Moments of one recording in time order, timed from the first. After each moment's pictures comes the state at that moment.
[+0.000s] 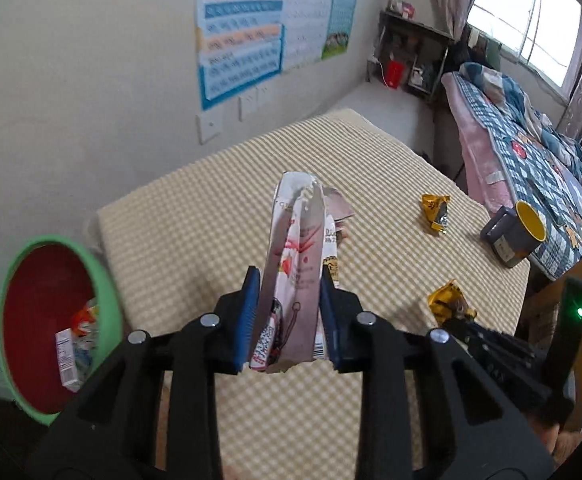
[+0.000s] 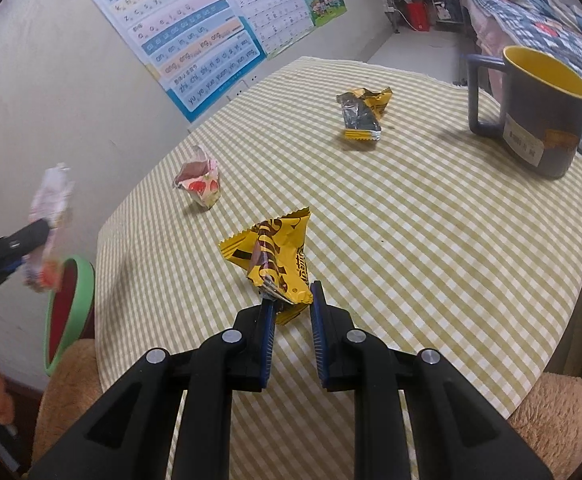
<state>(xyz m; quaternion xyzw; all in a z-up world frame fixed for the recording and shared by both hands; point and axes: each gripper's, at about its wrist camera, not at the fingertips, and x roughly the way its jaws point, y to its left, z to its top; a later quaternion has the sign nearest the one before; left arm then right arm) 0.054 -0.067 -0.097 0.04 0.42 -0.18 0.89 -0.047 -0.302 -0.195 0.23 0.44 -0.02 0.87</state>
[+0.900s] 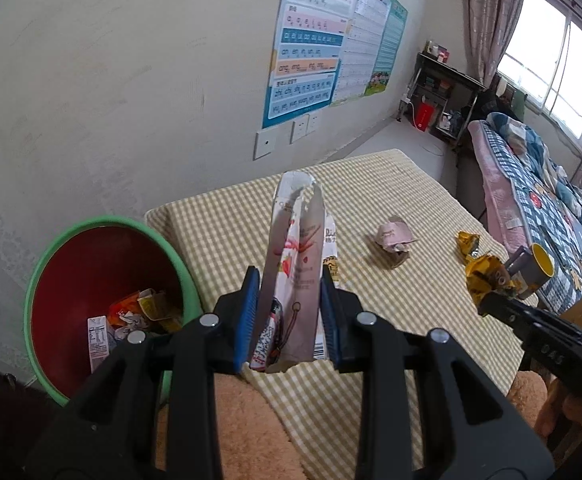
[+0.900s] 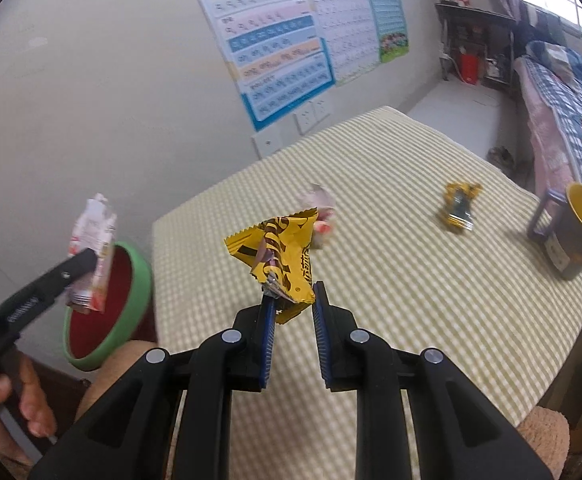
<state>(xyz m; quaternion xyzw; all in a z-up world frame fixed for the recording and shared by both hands) 0.049 0.032 -0.088 -0.03 0.39 -0.14 0.91 -0.022 -0.207 -0.117 0.14 0.41 0.03 0.90</state>
